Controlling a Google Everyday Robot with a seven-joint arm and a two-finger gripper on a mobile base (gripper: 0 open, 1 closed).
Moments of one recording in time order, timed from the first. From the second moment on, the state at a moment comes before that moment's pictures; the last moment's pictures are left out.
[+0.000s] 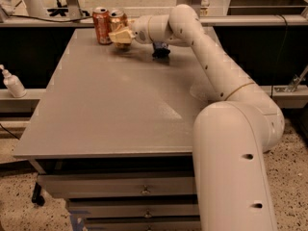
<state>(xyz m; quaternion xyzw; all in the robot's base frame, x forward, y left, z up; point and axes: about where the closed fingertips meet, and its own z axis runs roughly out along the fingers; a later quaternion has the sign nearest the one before) 0.854 0.117 0.880 -0.45 0.64 0.31 0.54</state>
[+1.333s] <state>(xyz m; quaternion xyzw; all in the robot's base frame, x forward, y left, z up) 0.869 0.116 0.874 -0.44 0.65 0.32 0.54</state>
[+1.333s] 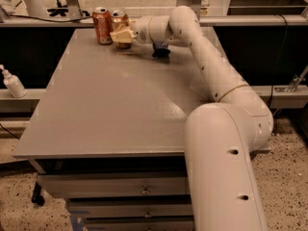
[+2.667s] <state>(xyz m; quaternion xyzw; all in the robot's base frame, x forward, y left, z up) 0.866 0.114 0.871 -0.45 0.64 0.32 0.53</state>
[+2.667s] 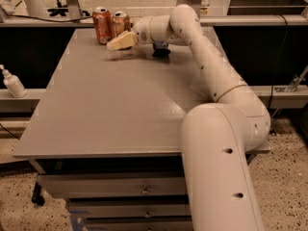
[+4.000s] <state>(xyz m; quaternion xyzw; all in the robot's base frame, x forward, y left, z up) 0.818 0.033 0.907 -0.47 0.64 0.30 0.53</state>
